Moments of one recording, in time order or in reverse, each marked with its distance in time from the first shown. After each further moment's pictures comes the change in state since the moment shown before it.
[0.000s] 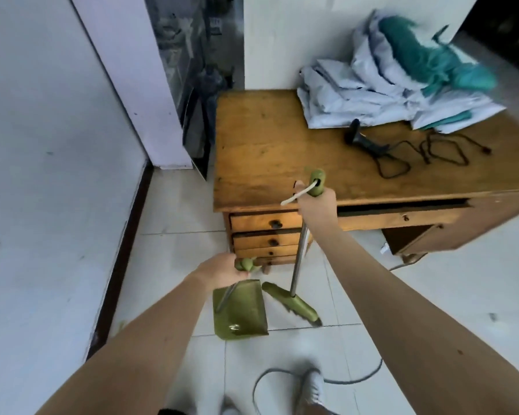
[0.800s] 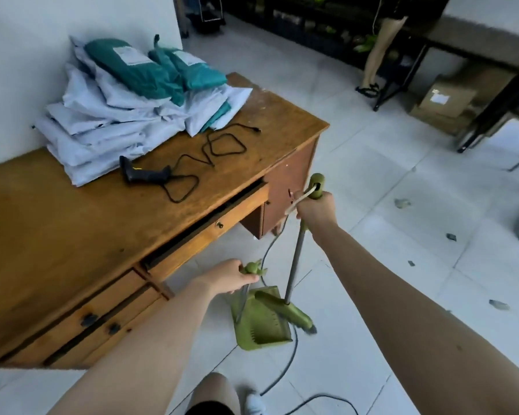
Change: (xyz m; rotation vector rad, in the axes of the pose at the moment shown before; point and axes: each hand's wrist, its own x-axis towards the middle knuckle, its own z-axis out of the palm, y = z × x) left_hand 0.105 0.424 0.169 0.261 -0.397 0.377; right_hand 0.078 0.100 -0.450 0.109 0.570 0.269
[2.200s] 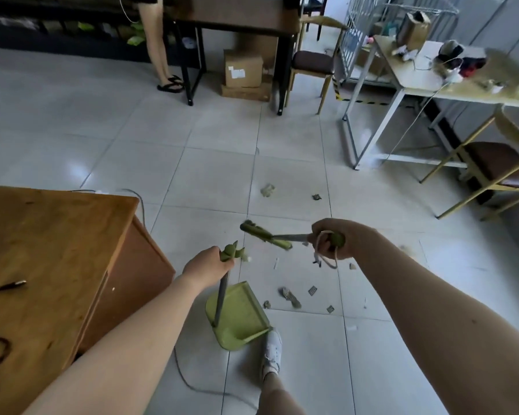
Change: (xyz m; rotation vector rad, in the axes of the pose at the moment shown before) left_hand 0.365 0.404 -0.011 0.476 -0.118 0.464; right_hand 0.303 0.080 -0.348 0.741 0.141 0.877
